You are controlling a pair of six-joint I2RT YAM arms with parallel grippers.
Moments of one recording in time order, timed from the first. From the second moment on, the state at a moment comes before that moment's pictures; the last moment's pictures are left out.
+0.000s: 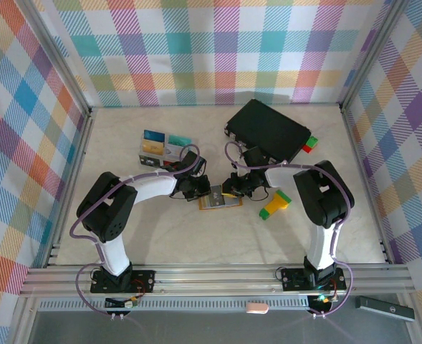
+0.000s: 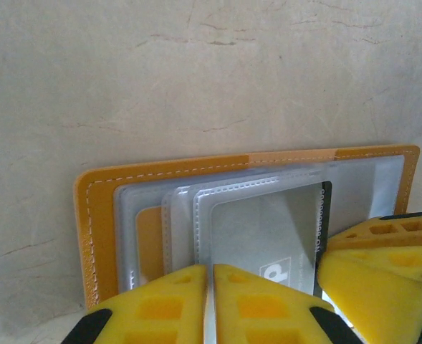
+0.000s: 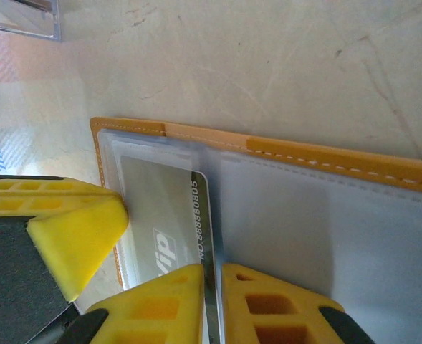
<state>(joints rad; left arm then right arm) -0.62 1.80 1.05 -0.32 0.19 -0.86 0.50 1.90 1.02 -0.18 -0.67 0.62</state>
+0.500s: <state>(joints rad) -0.62 1.80 1.05 -0.32 0.19 -0.87 0.48 1.90 1.00 -0.15 -0.68 0.63</state>
